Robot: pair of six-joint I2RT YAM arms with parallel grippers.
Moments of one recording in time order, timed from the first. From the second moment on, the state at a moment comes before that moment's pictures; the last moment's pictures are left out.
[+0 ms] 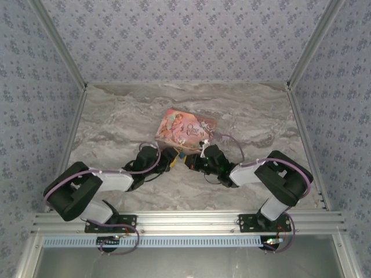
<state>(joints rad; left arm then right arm) -0.73 1.44 0.37 0.62 0.13 -1.54 0.81 1.62 0.49 0.67 -0.19 1.01</state>
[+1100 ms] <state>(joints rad) -0.74 1.66 0.43 0.83 0.15 -1.64 0.80 1.62 0.49 0.66 -0.19 1.06</state>
